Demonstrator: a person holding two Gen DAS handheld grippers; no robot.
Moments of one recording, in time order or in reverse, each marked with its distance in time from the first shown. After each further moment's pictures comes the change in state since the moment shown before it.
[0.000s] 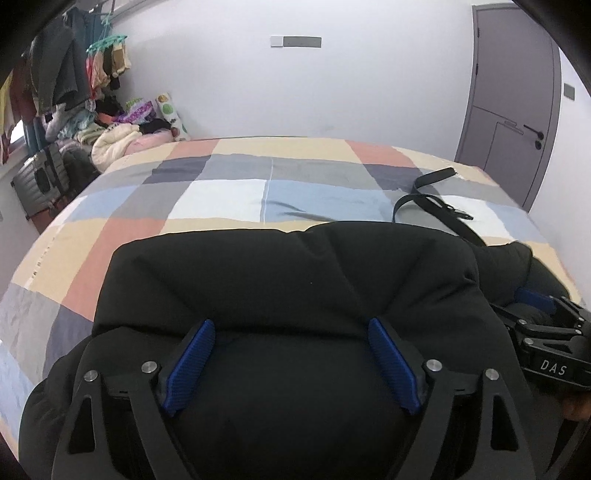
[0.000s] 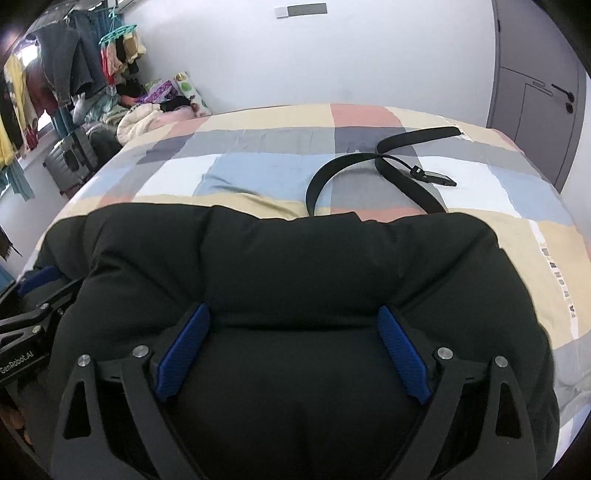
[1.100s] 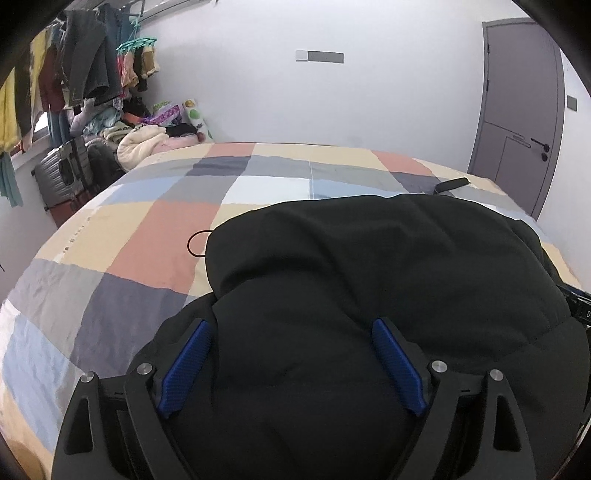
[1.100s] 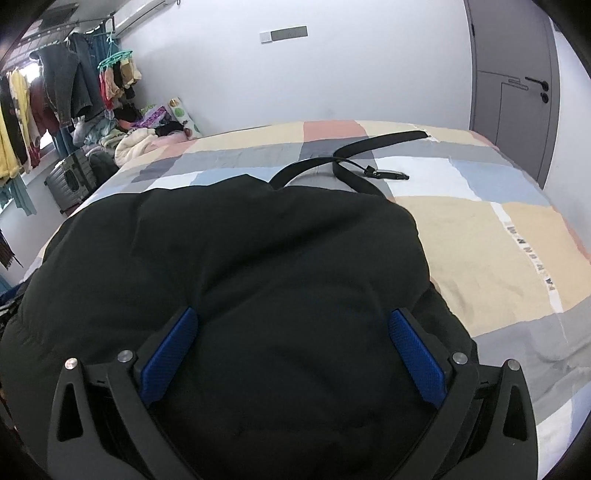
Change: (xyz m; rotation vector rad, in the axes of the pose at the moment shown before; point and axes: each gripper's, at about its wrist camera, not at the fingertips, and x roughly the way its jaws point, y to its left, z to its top) left arm -0.048 0.076 -0.059 -0.051 -0.057 0.031; right arm -0.045 -0.066 -0.047 0.053 -0.102 0.007
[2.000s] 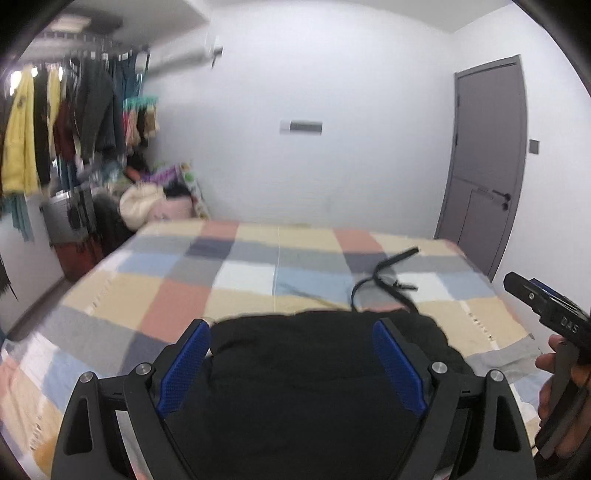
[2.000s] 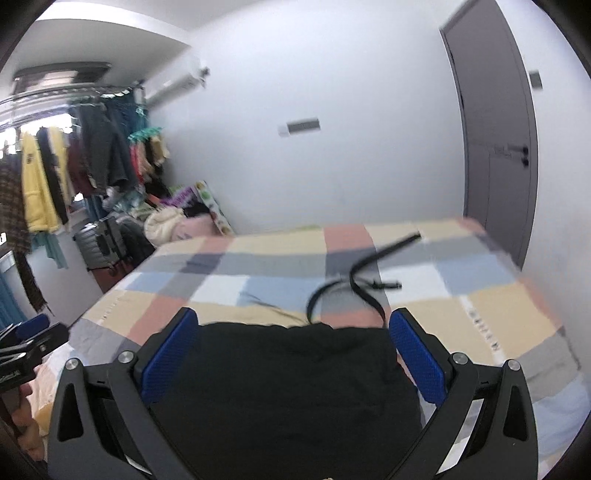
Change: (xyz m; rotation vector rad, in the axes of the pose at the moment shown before) left arm -0.249 -0.067 0.059 0.016 -0.245 -0.036; right arm -0.240 0.068 0.061 -0.008 -0.332 0.048
